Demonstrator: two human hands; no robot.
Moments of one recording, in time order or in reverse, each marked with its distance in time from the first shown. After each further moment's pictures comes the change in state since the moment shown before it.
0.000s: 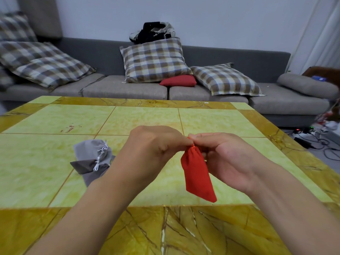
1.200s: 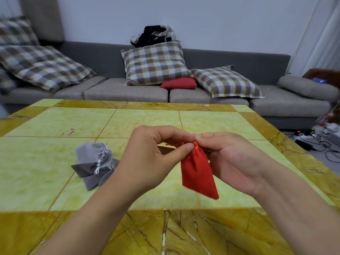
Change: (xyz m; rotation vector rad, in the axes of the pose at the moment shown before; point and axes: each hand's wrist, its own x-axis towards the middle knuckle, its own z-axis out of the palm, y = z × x) left_hand 0.002 0.018 0.001 -0.466 0.037 -0.459; right_hand -0.005 -0.005 -0.003 -0.001 -0.026 -0.035
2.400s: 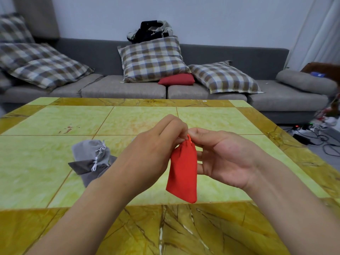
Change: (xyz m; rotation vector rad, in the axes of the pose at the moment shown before) left_hand 0.001 -0.011 -0.001 0.628 -0.167 0.433; right_hand 0.000 0.001 0.002 0.171 -0.120 0.097
